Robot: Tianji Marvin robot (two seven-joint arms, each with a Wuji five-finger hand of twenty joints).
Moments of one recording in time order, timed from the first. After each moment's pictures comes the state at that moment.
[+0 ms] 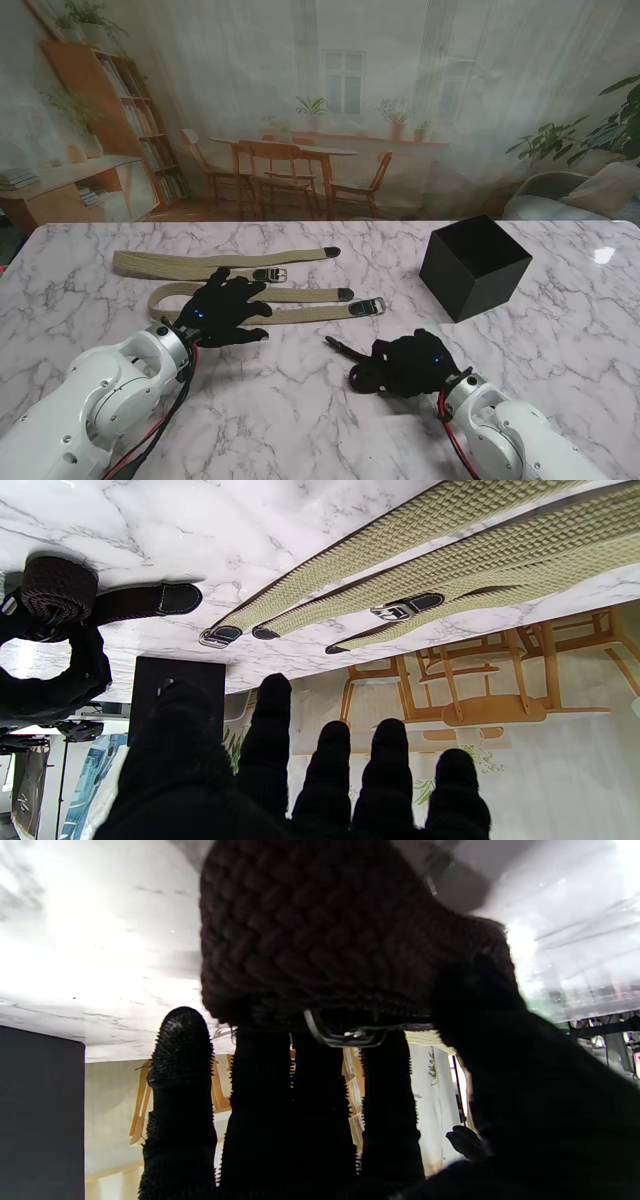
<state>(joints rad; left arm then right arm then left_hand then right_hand) 1.63 -1.02 -1.28 -1.77 1.16 -0.27 -0.13 -1.64 -1.04 1.15 -1.44 -1.09 -0.29 -0.28 0.87 -0.06 -0.01 -0.01 0.60 0.04 0.26 0.53 0.42 0.16 0.08 0.25 0.34 0.22 0.17 0.36 0.05 0.28 0.19 0.49 0.53 -0.69 0.95 -0.31 0.49 -0.17 1.11 0.38 1.05 0.05 0.57 0.34 1.12 0.07 0.42 0.45 0.54 0.33 1.17 0.35</state>
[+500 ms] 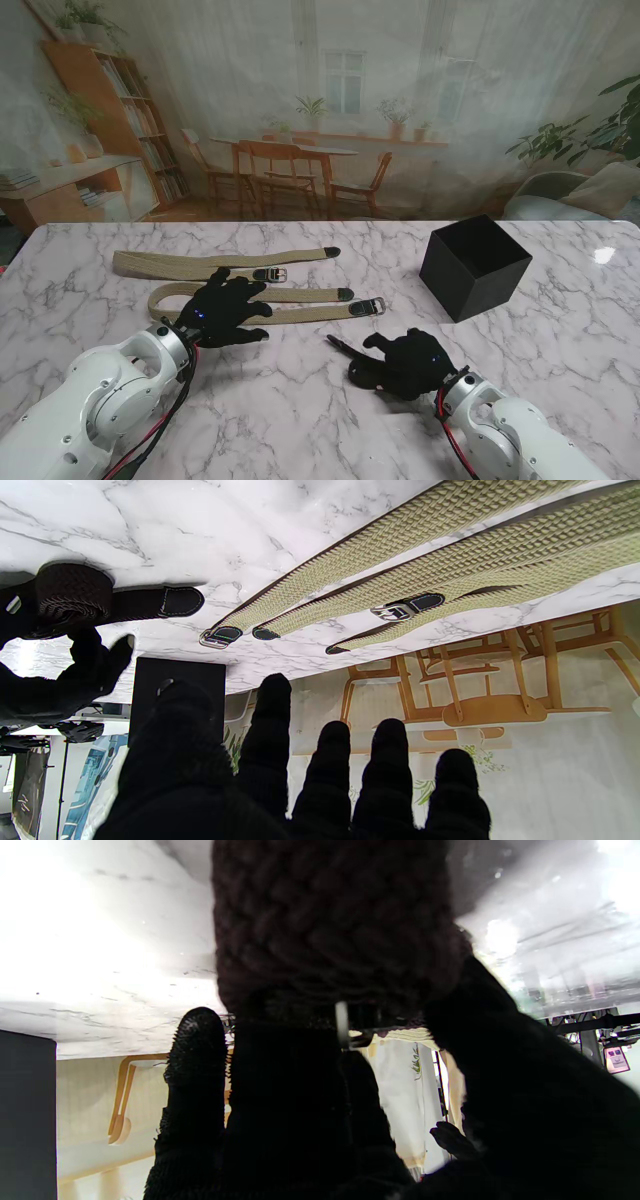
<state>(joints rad) 1.63 -1.02 -1.28 -1.77 1.16 -0.27 -0.13 -1.61 -1.04 1.12 -1.40 -1.11 -0.34 -0.33 0.87 -0.06 -0.01 -0.01 0.60 0.04 0.26 0.53 0.42 0.16 0.08 0.25 0.34 0.22 0.17 0.36 0.05 0.28 0.19 0.49 0.54 -0.69 0.96 -0.31 0.38 0.13 0.79 0.23 1.11 0.08 0.62 0.34 1.18 0.06 0.51 0.52 0.56 0.21 1.17 0.35</state>
